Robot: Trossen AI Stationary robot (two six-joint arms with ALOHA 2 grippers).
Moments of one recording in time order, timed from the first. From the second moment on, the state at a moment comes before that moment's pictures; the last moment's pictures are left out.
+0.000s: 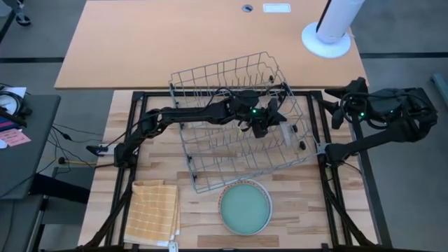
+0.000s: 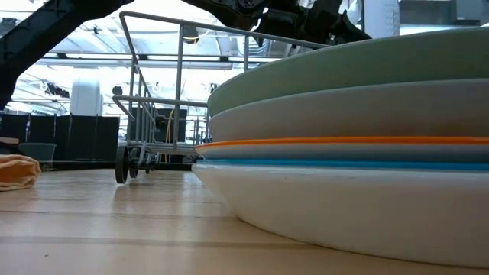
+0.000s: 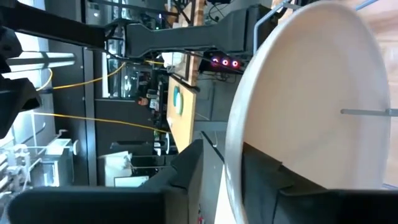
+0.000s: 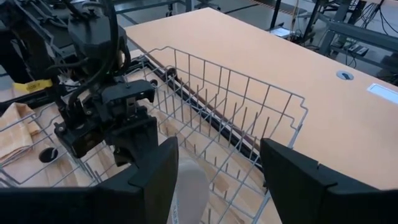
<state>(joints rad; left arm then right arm) 0.20 2.23 2.02 0.06 0.25 1.54 0.15 0.79 1.53 -1.29 0.75 0.38</state>
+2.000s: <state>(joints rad) -0.27 1.80 2.01 -0.99 -0.05 0.34 0.30 0.87 1.30 -0.98 0.36 0.36</state>
